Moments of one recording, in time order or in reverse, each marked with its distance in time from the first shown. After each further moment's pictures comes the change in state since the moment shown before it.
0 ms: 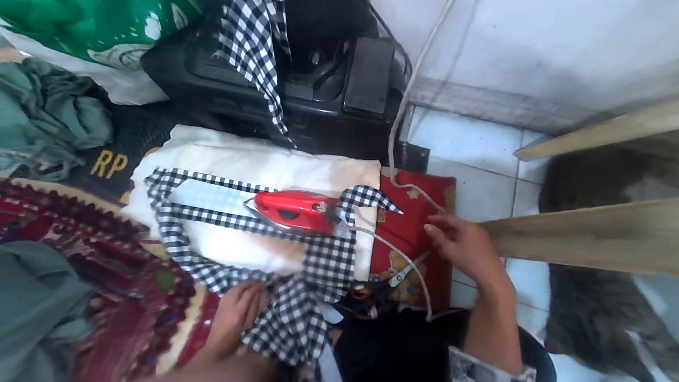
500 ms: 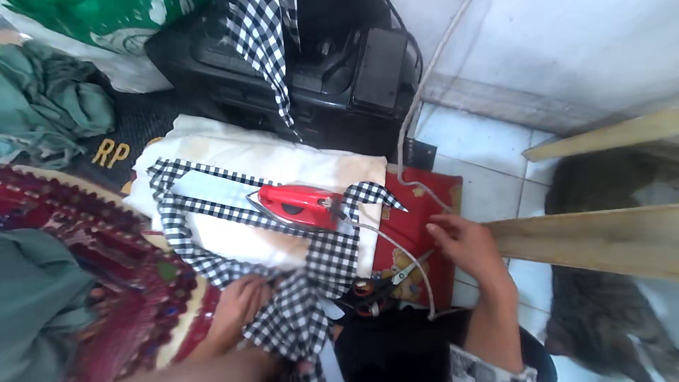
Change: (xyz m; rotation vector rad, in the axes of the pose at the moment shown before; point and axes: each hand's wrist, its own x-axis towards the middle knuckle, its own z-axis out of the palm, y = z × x) left_hand 0.005 0.009 -0.006 -0.040 -0.015 -0.032; right_hand 0.003 0.002 0.005 -0.026 -0.011 0.000
